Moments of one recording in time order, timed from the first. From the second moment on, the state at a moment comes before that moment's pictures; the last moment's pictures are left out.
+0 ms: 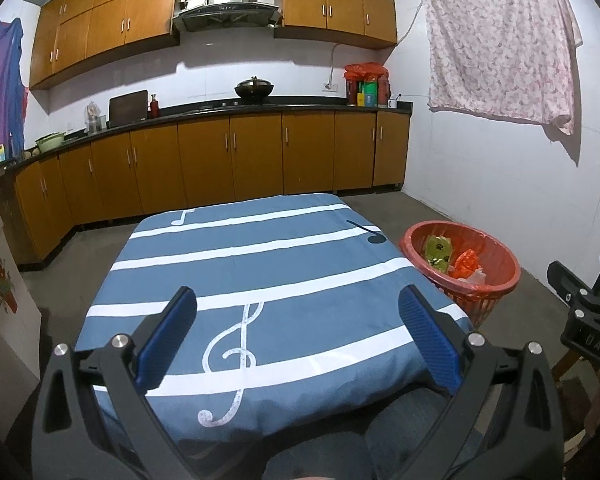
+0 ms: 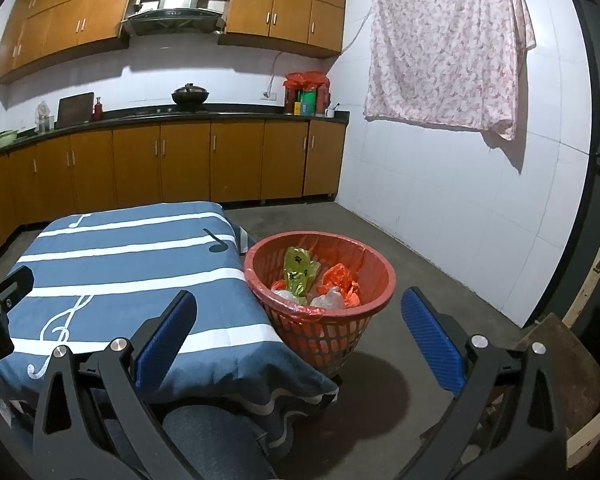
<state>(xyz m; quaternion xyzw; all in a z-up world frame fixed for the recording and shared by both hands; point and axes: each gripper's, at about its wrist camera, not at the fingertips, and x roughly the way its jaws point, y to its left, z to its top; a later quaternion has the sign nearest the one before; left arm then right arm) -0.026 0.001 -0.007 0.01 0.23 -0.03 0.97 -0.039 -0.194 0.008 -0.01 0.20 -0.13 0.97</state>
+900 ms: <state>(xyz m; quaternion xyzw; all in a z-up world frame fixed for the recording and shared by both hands) -0.027 0.001 -0.009 0.00 0.23 -0.04 0.97 -0.036 -0.197 0.004 0.00 0.22 -0.12 0.97</state>
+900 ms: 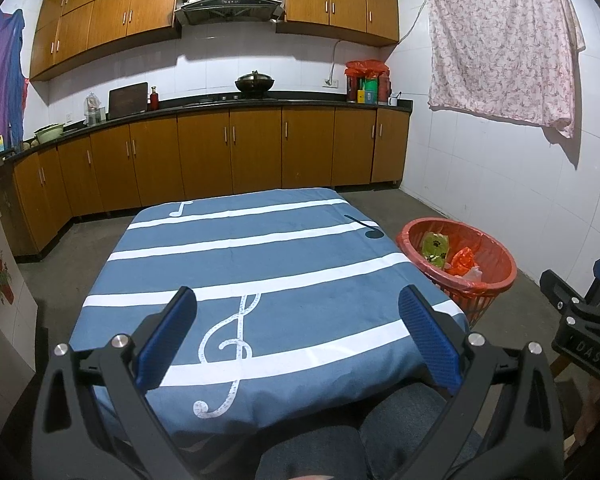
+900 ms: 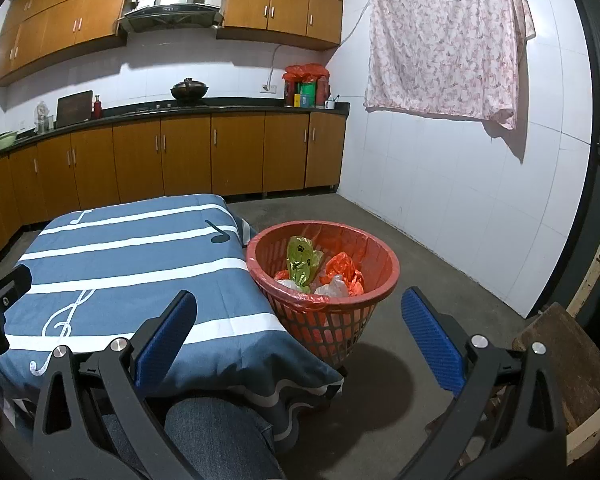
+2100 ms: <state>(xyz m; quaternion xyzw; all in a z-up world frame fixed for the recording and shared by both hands) -0.029 -0.001 -0.010 0.00 0.23 -0.04 0.97 -0.036 -0.198 0.005 0.00 0.22 -0.12 0.97</state>
